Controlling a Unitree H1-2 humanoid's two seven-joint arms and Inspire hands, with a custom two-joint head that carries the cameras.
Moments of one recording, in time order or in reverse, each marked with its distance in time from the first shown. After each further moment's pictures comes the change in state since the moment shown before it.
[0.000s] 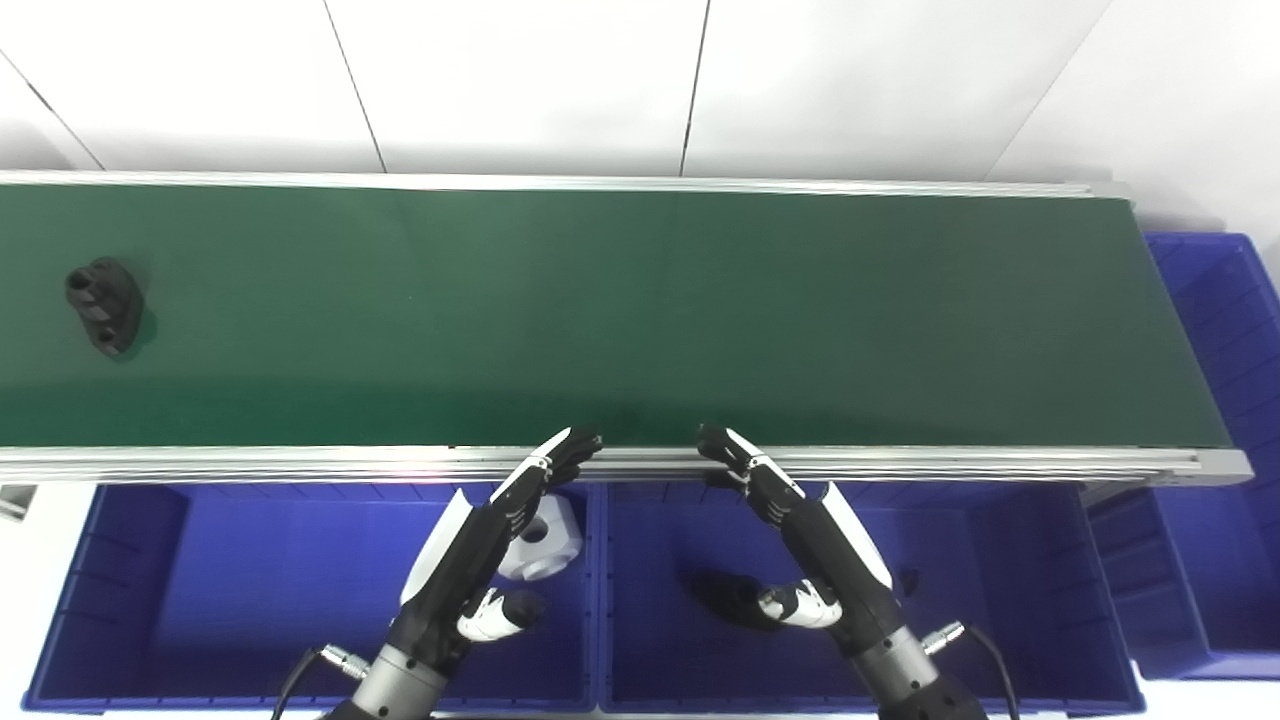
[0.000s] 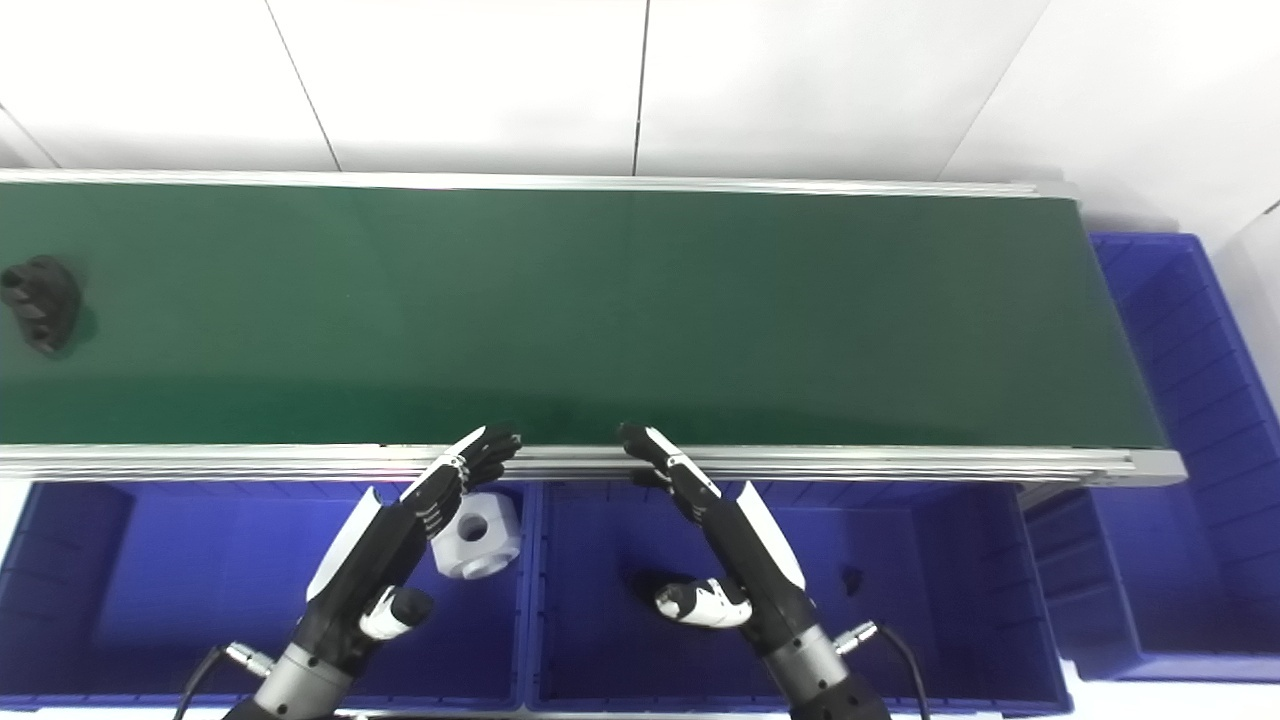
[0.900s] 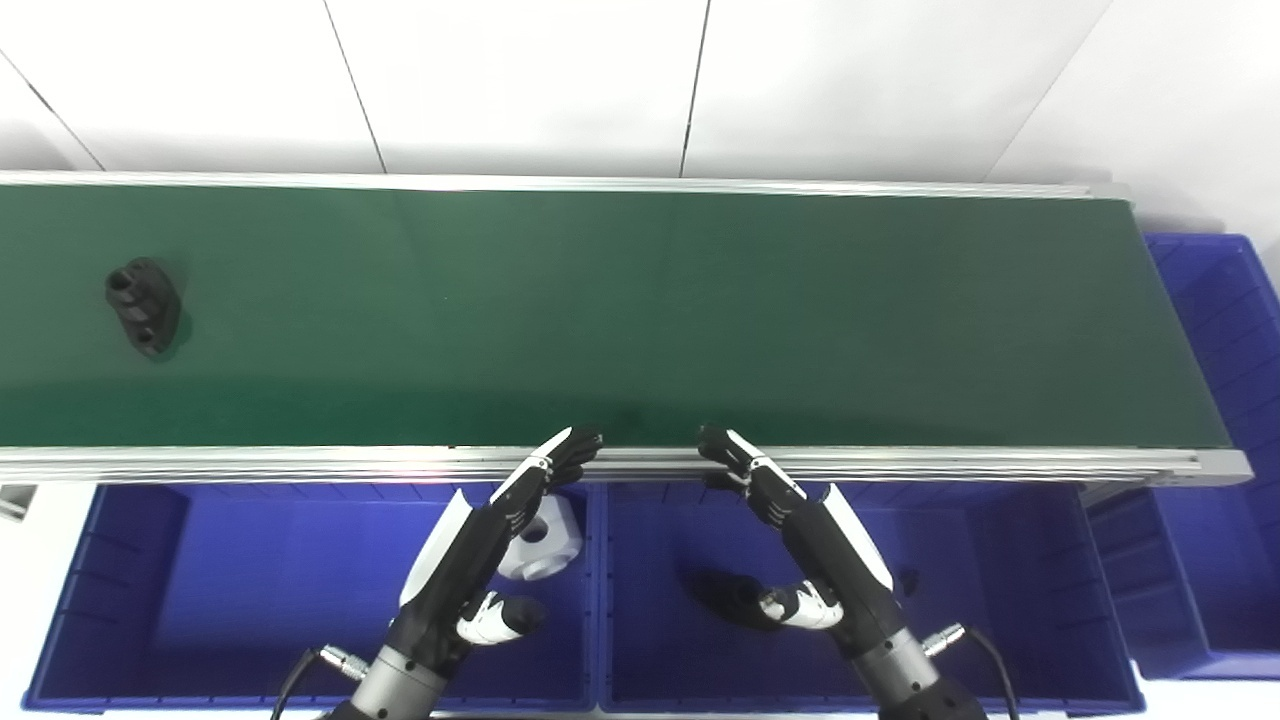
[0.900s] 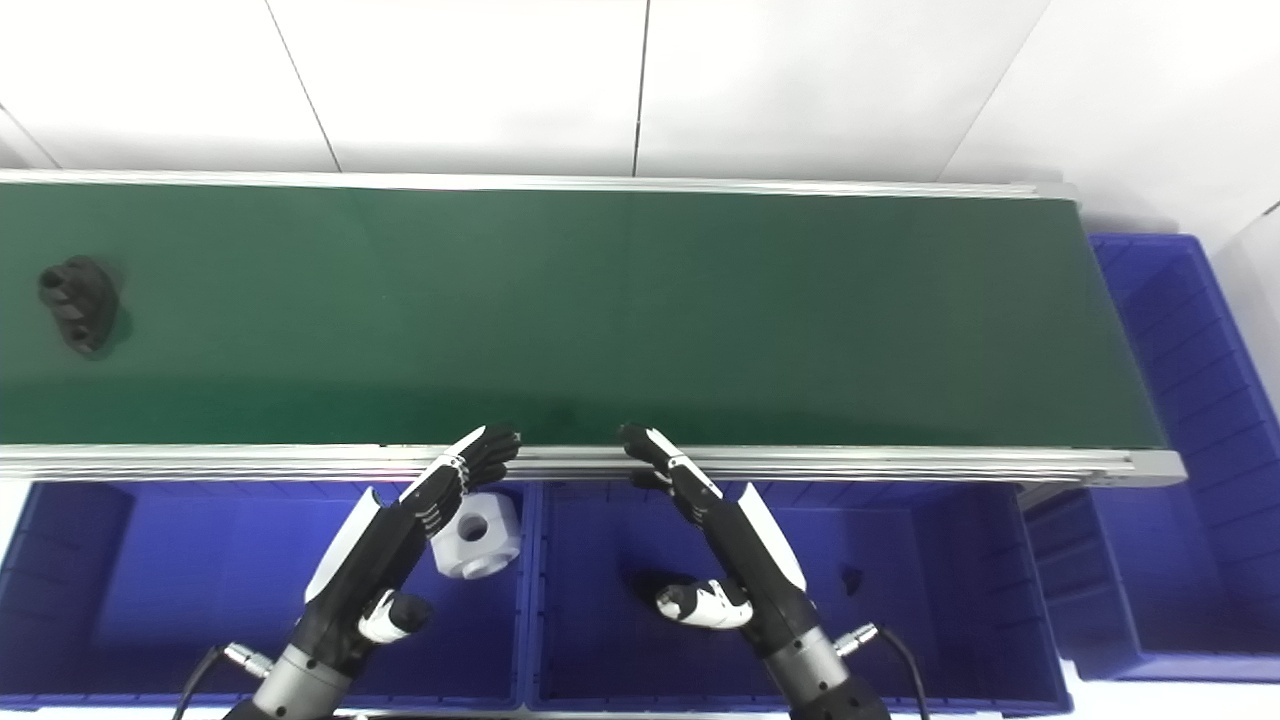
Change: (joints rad) left arm 0.005 0.001 0.000 0.005 0.007 -0.032 0.000; right arm 0.005 0.000 0.001 -0.001 0.012 0.000 0.001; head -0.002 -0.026
